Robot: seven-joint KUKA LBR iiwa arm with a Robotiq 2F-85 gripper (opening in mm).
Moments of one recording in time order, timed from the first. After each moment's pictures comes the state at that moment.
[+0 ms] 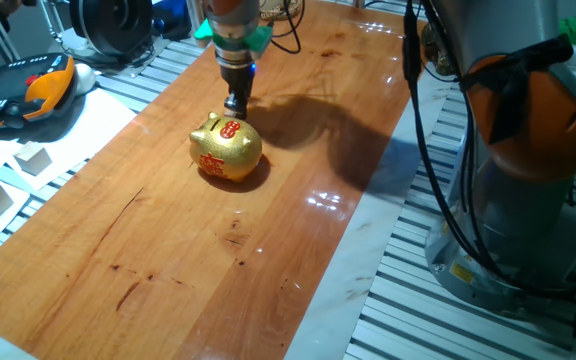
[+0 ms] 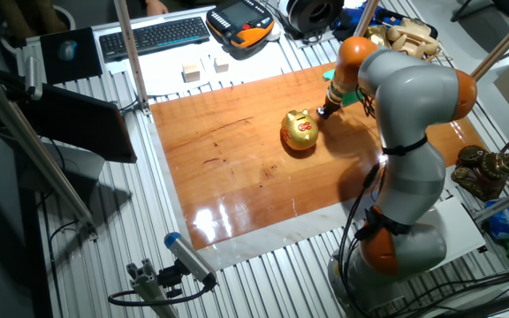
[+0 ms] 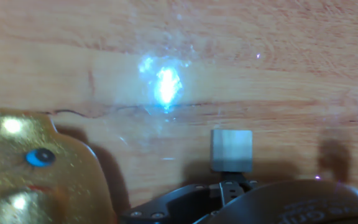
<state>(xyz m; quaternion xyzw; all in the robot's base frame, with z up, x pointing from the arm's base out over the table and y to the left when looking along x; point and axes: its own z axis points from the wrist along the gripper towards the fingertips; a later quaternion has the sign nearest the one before) 0.600 -0.133 0.042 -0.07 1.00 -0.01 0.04</state>
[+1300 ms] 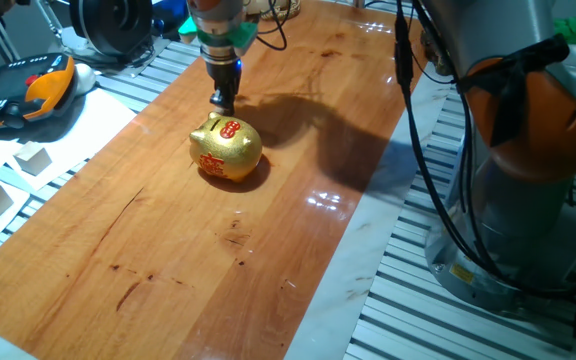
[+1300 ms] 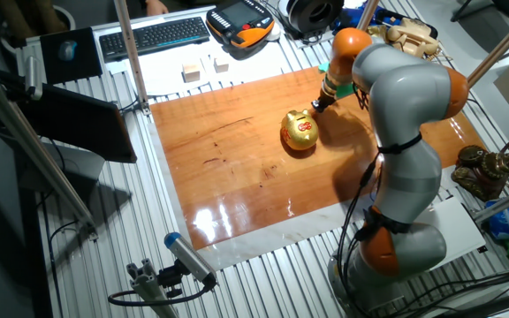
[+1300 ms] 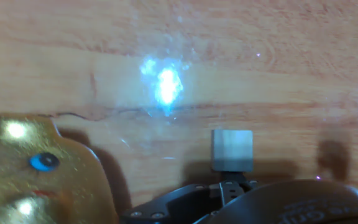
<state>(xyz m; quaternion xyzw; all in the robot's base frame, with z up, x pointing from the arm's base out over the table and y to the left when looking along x) 0.631 -0.130 0.042 -0.07 1.00 -0.01 0.04</state>
